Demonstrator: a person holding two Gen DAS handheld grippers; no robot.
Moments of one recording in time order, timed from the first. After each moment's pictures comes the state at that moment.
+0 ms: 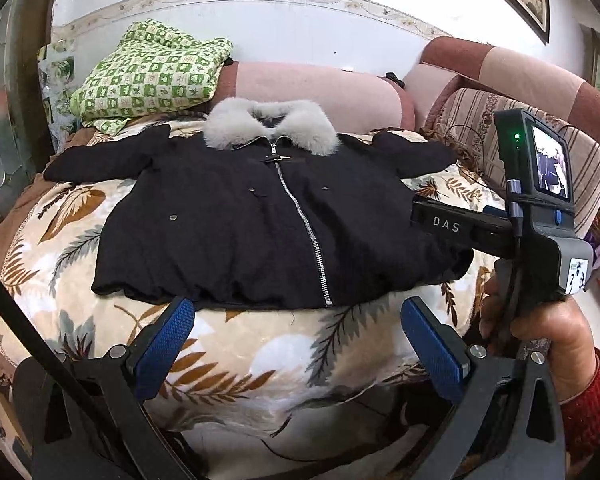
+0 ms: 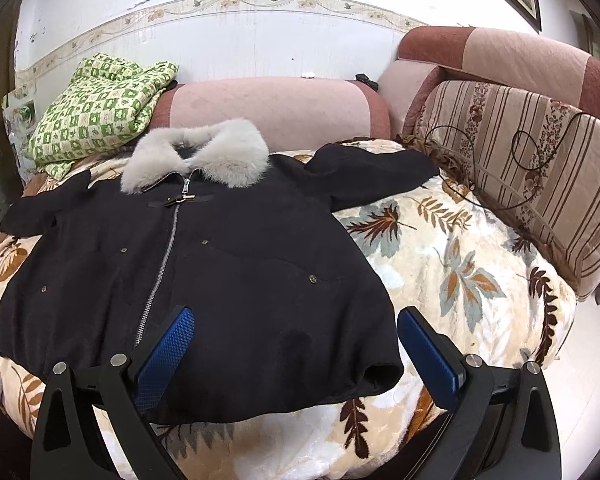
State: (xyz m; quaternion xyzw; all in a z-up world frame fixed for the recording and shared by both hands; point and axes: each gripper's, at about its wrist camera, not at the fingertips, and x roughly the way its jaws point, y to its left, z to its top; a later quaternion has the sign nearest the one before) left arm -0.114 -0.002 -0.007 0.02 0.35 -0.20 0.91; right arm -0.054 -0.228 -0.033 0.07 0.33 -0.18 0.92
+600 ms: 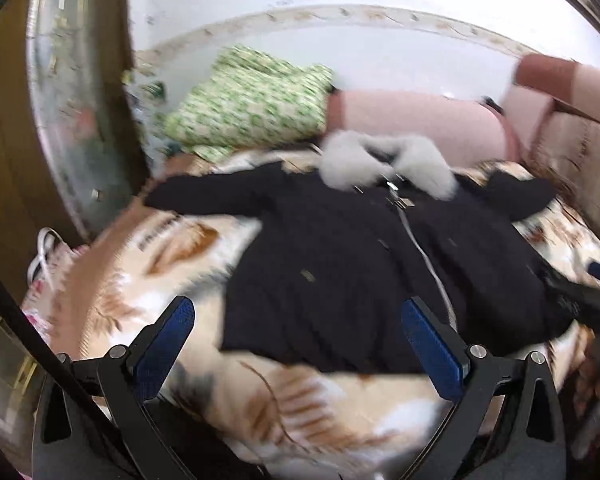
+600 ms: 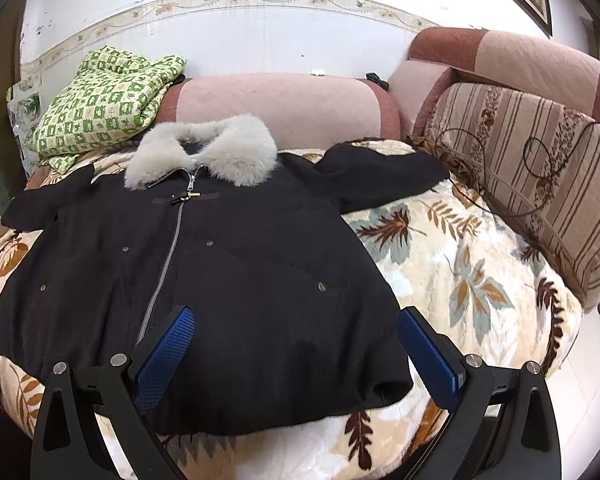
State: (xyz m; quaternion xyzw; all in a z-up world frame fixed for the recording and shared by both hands) left arm -0.051 0.051 0.033 0.05 0.30 -0.01 0.95; right arm -0.033 -0.228 -0.032 0.04 0.33 -0.17 0.93
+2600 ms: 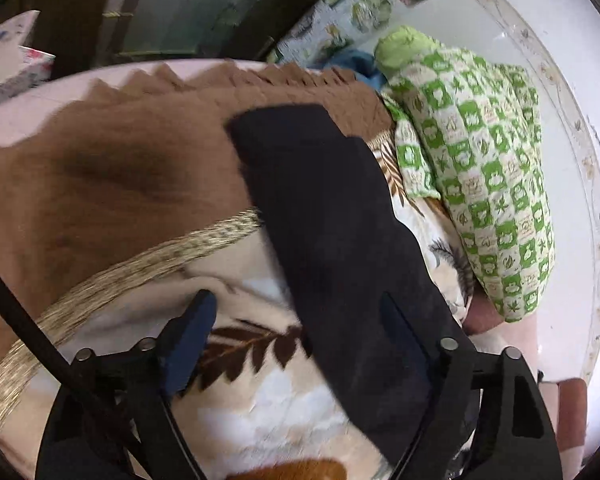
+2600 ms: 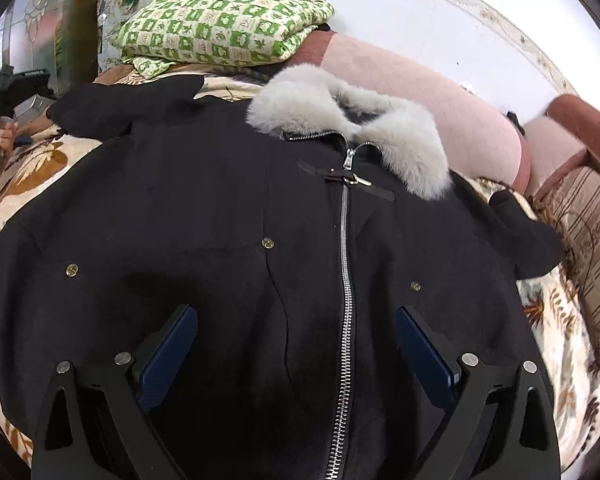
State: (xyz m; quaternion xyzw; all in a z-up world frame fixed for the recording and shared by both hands) left arm 0.353 0.388 -0.112 -0.42 0.38 0.08 0.82; right arm 0.109 -0.091 -0.094 -0.08 0.40 -0.03 0.91
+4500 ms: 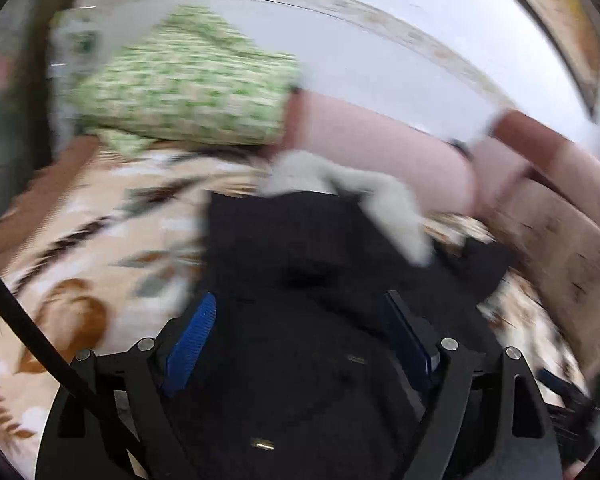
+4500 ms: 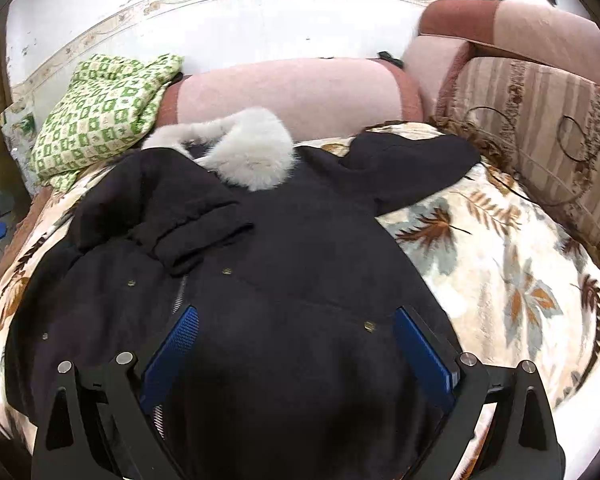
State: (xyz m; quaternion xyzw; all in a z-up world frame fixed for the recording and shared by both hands) left arm 0.164 0.090 0.014 -0.08 0.32 -0.14 0.93; right arm 0.037 -0.238 -0.042 0.10 0.36 -0.12 0.92
